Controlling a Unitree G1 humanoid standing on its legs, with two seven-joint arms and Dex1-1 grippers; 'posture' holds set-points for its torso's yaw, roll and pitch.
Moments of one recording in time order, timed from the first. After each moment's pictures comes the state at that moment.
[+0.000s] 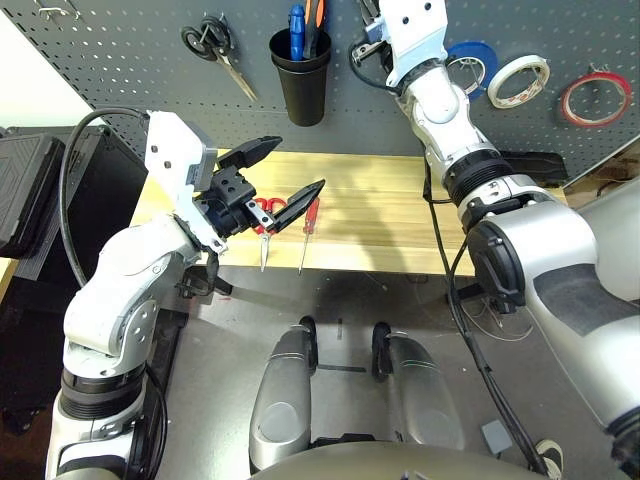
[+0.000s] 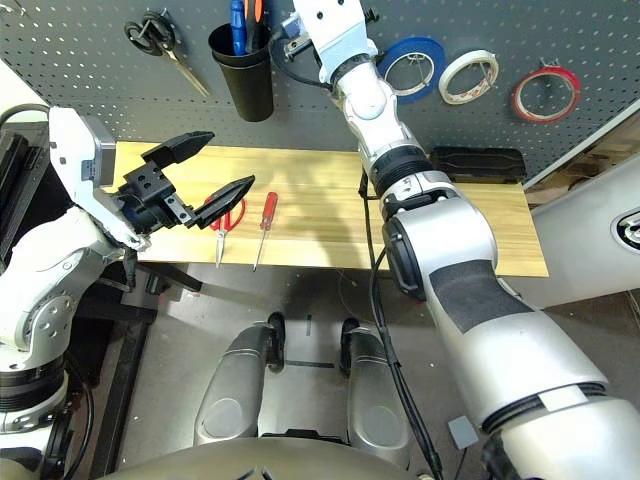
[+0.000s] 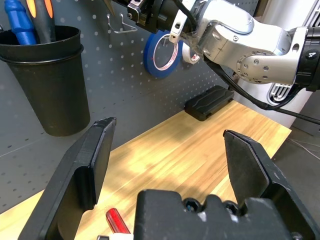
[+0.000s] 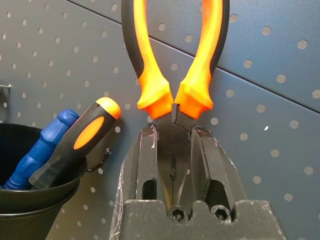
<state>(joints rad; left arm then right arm) -0.30 0.57 0.11 -0.61 -0.52 0.59 -0.55 -1.37 -0.12 -0.02 1.26 -0.13 -0.63 0.07</state>
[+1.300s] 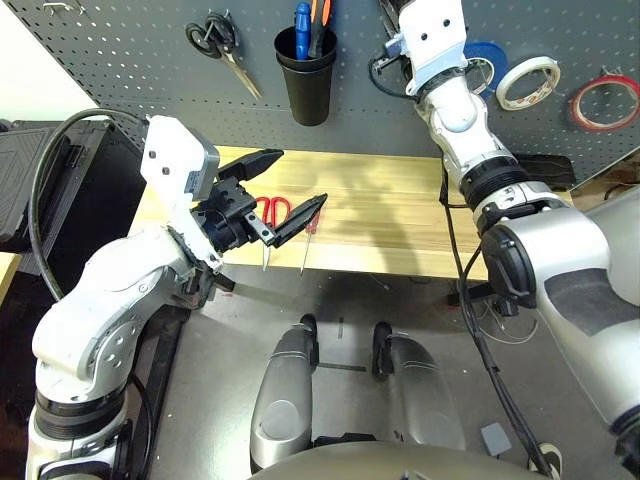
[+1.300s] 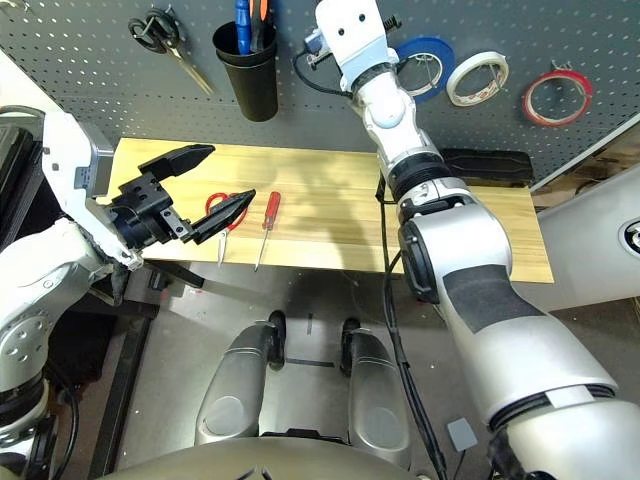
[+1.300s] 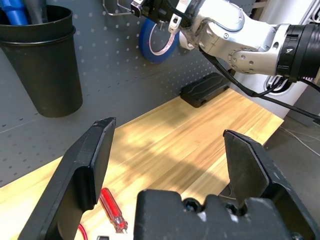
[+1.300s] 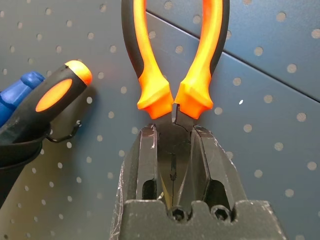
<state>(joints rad) -0.26 0.63 0.15 -0.77 -0.65 0.77 -0.45 -1.31 -0.19 -0.01 1.26 -0.20 -0.67 0.02</state>
